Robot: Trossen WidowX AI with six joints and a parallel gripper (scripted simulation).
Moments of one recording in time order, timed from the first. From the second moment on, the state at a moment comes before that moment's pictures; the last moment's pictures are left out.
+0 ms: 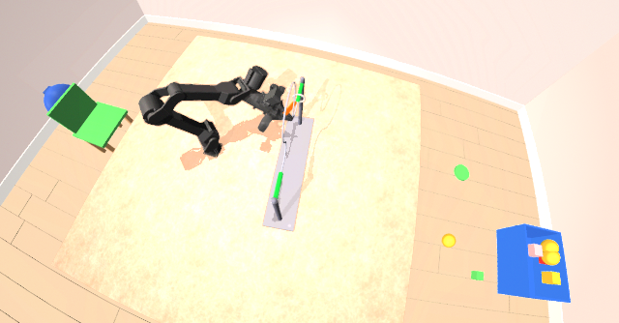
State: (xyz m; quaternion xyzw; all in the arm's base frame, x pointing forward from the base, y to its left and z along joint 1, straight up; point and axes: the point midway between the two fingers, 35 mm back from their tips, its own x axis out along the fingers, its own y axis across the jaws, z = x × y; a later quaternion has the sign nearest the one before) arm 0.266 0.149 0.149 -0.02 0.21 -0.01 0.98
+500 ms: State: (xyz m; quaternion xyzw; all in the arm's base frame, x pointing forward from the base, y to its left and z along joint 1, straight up) arm 0.266 0.149 0.149 -0.02 0.21 -0.01 0.98
